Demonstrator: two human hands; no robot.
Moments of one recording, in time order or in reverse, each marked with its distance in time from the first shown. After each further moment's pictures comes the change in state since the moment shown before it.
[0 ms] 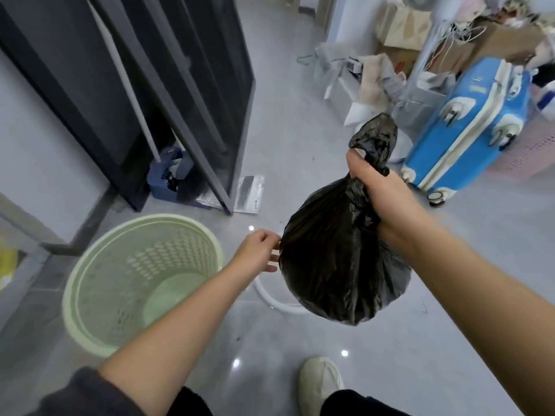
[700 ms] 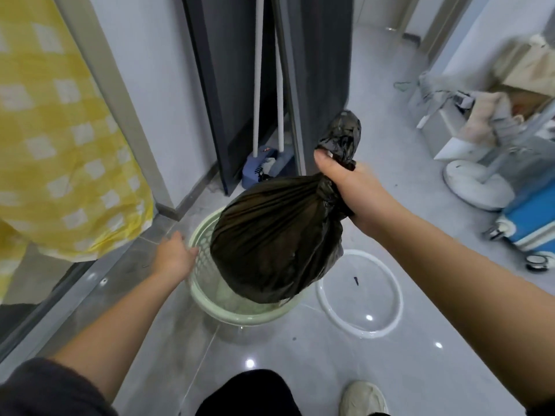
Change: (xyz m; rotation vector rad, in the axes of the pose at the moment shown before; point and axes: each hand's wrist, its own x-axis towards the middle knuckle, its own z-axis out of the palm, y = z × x) left_hand -0.088 -0.087 -0.275 0.648 0.751 -0.262; right_hand 0.002 0.011 0.195 -0.195 -0.419 -0.036
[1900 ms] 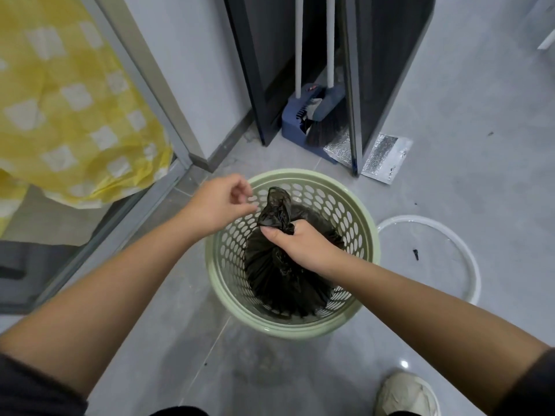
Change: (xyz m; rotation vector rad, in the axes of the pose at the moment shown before) left_hand -0.009 0.039 0.017 -0.071 -0.127 0.426; right_hand 0.025 0.214 0.074 -0.208 -0.472 0.067
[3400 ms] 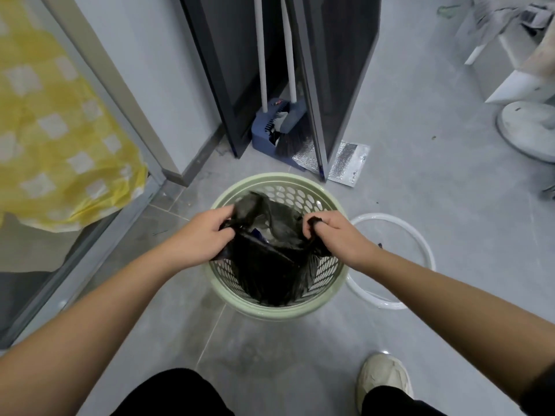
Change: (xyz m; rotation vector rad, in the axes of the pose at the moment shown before) left_hand -0.036 0.023 -0.002 -0.115 -0.214 0.063; right_hand -0.056 -0.023 -0.075 -0.199 0.065 -0.108
